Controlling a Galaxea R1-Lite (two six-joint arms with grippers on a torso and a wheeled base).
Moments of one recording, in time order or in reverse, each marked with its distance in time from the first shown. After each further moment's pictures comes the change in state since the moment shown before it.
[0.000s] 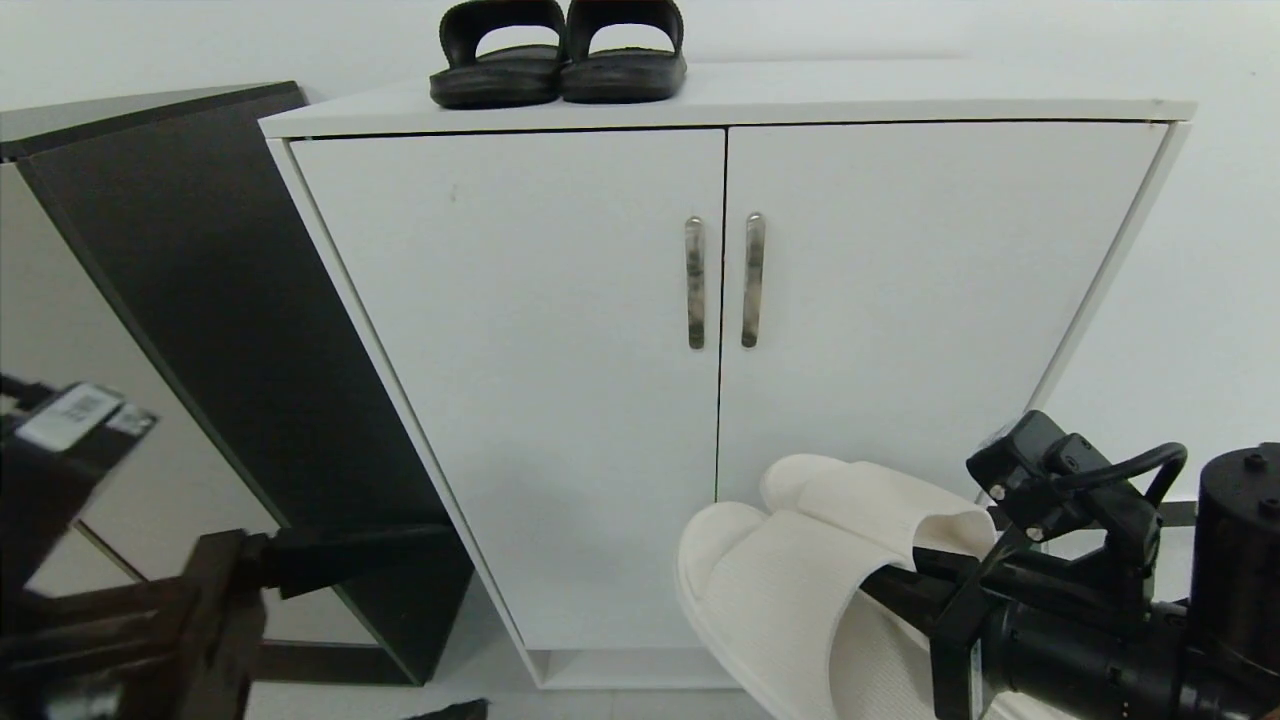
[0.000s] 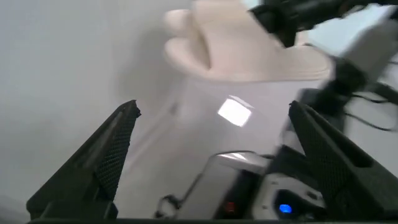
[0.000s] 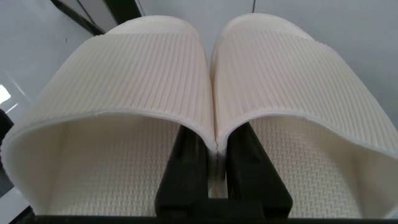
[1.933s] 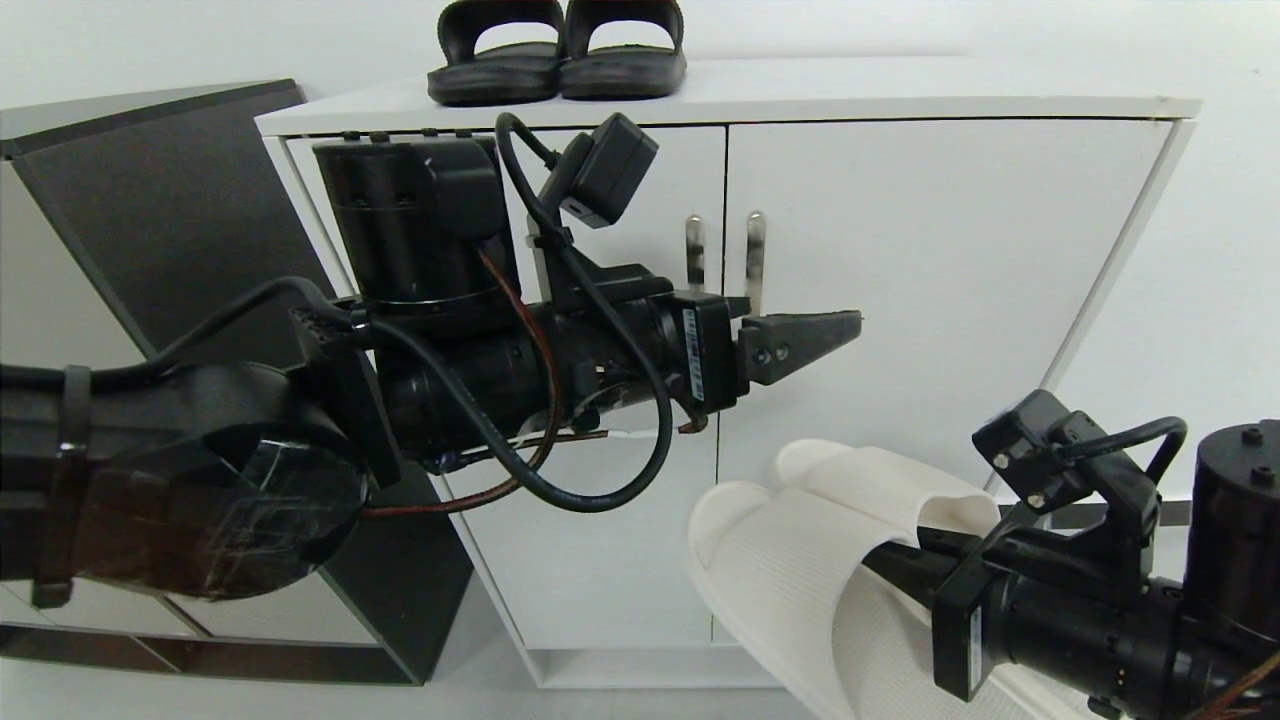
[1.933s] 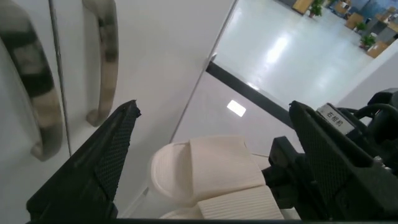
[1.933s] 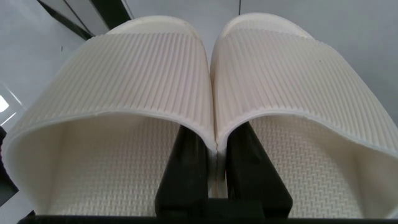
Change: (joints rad) left arm -0.265 0.653 -0.605 -0.304 0.181 -0.244; right arm -0.045 0.009 -0.018 -0.002 0.017 0.009
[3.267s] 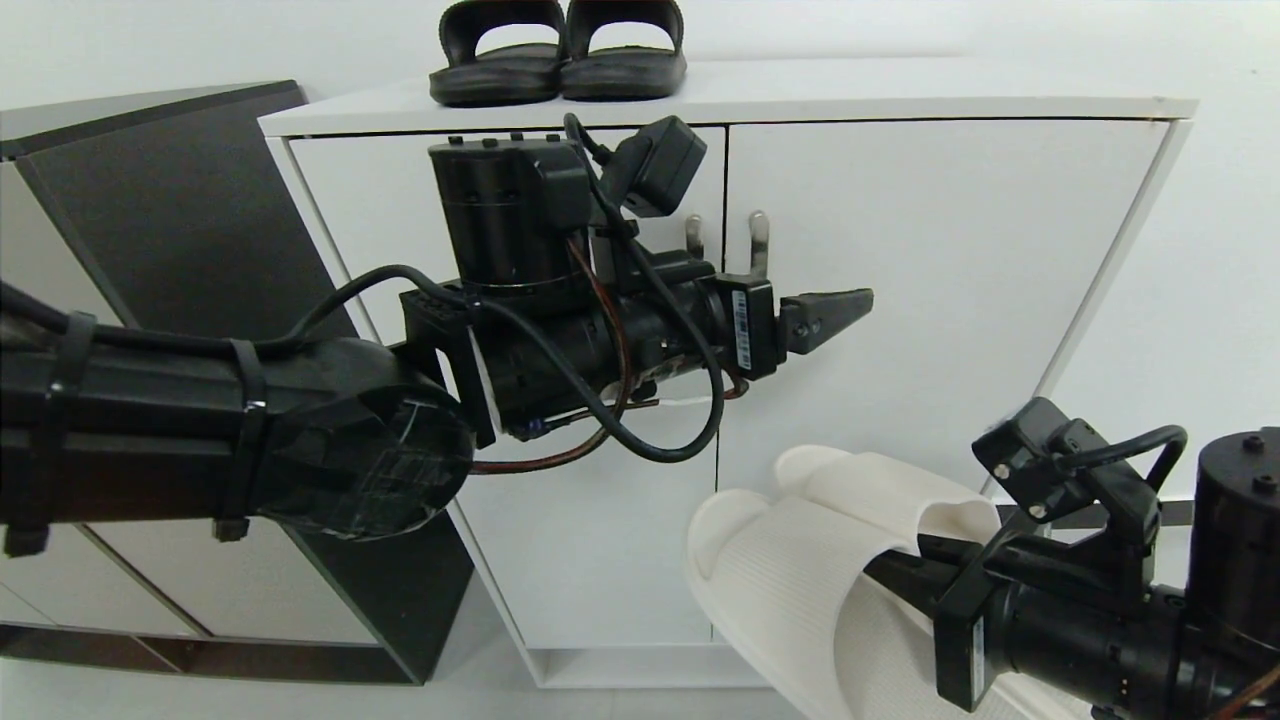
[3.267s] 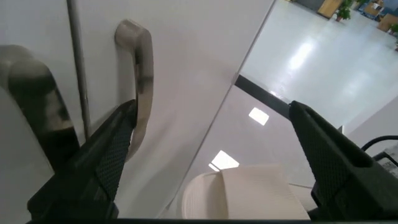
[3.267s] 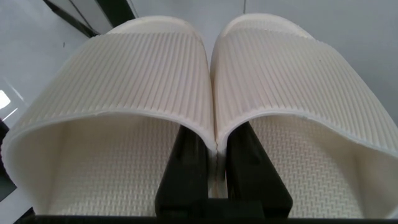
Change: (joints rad) left arm 0.019 0.142 -0.147 0.004 0.095 0.050; right arm 0.008 -0.003 0.012 0.002 0.008 -0.006
